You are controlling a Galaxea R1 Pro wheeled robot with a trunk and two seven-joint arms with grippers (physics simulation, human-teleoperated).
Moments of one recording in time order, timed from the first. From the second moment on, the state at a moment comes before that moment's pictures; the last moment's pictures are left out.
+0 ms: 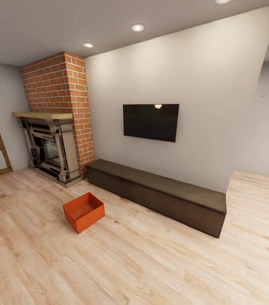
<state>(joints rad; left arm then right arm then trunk) -0.20 0.00 -0.11 0.00 0.32 -0.08 0.17 -0.09 -0.04 0.51 0.03 -0.52 -0.23 -0.03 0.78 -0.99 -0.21</state>
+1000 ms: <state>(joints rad) -0.20 0.00 -0.11 0.00 0.32 -0.08 0.17 -0.09 -0.04 0.51 0.03 -0.52 -0.23 -0.03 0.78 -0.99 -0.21</state>
